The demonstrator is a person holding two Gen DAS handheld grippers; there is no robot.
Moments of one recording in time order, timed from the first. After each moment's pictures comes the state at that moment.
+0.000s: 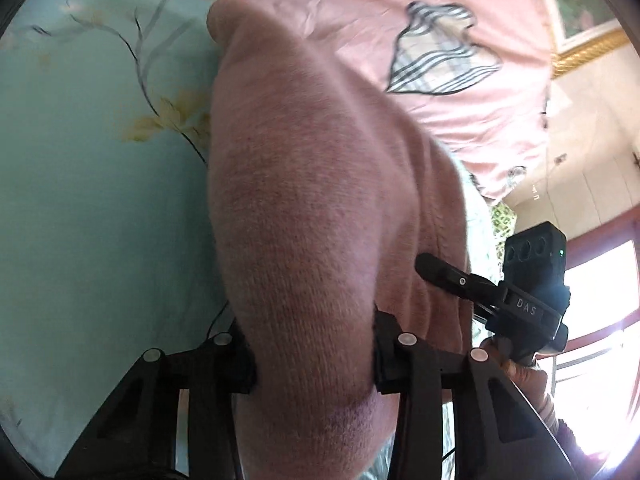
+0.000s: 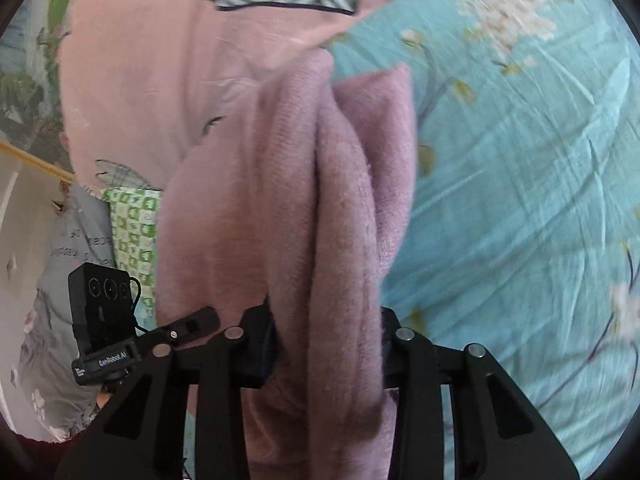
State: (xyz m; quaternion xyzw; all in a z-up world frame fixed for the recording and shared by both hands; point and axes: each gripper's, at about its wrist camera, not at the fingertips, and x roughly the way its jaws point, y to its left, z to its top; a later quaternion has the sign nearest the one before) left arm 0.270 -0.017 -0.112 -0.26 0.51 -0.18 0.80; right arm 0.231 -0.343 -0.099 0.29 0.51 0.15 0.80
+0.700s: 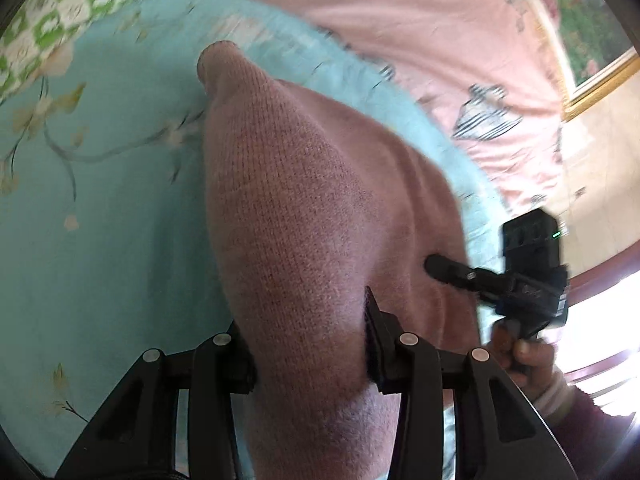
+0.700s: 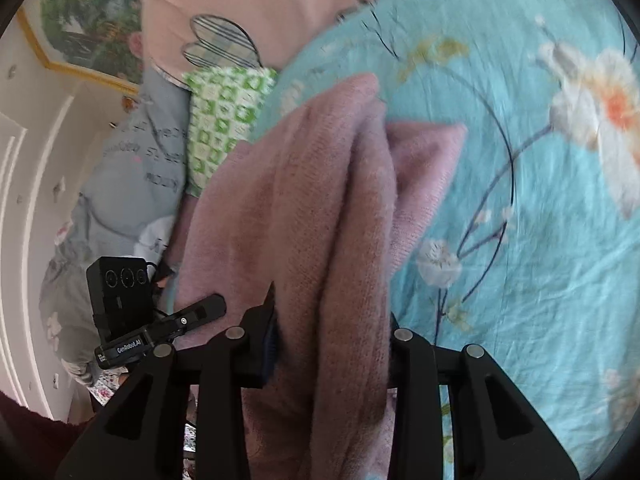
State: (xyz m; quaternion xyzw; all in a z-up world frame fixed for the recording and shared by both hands) left arm 0.111 0.152 -0.116 -0.27 0.49 -0.08 0.82; right arm 0.182 -0.143 -0.123 0.26 0.55 0.30 0.73
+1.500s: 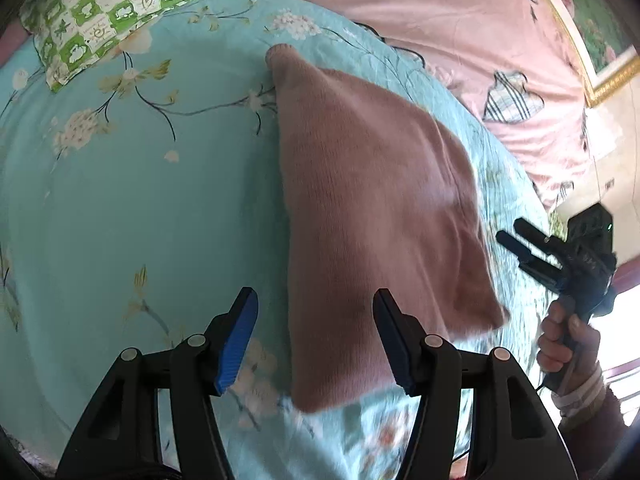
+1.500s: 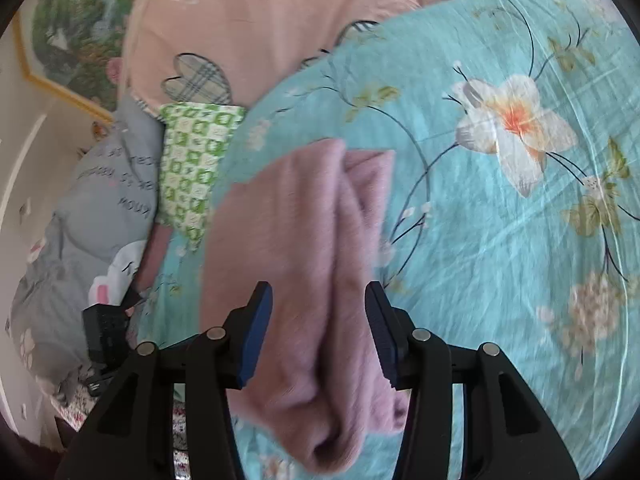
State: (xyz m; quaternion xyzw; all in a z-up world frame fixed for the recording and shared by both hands) left arm 0.025 0.171 -0.091 -0.24 0.51 -0.03 0.82; right arm 0.130 -0.171 -0.076 0.25 0.51 0.21 0.80
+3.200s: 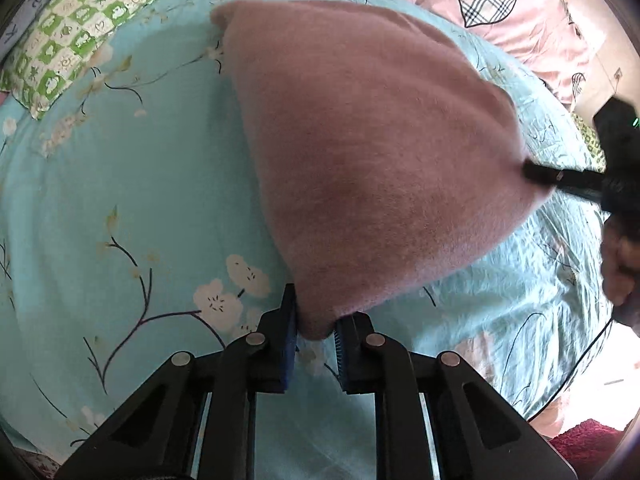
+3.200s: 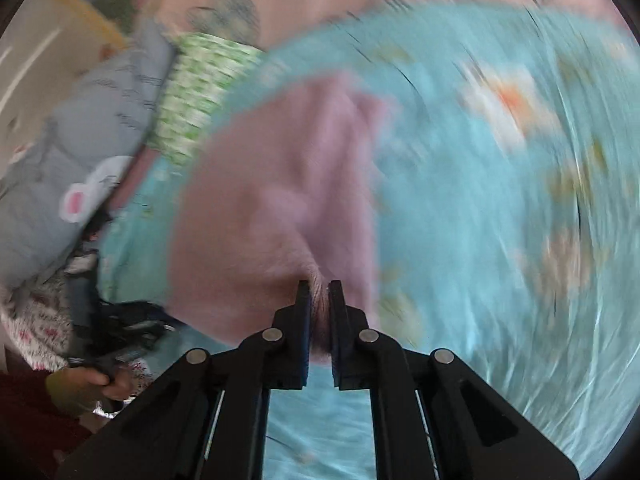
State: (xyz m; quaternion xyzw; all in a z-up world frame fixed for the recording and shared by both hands) left arm -0.013 0.111 -0.136 -0.08 0.55 -0.03 0.83; right arm 0.072 -0.173 -0.110 0.13 0.54 0.22 0.80
